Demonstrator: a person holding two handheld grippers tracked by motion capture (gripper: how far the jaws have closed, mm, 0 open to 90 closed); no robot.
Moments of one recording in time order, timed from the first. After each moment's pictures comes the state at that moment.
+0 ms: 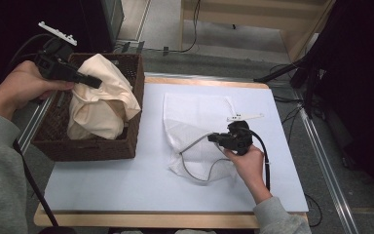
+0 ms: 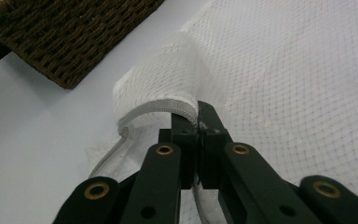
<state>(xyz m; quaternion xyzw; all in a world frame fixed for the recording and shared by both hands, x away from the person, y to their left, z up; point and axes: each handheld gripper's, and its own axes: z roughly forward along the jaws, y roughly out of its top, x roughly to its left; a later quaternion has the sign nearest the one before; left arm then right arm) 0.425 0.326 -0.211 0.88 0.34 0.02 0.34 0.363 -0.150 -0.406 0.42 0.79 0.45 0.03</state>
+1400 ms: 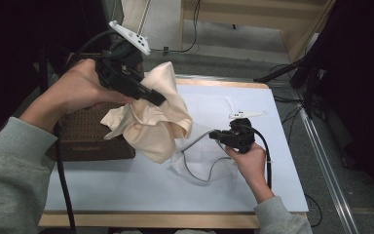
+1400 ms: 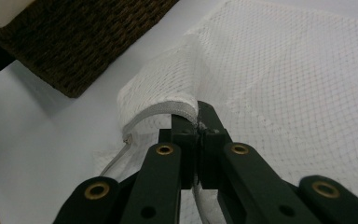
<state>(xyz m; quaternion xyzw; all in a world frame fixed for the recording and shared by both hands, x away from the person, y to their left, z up) 0.348 0.152 -0.153 0.92 0.16 -0.01 0.34 0.361 -0.150 -0.391 0.42 0.78 0.45 0.04</state>
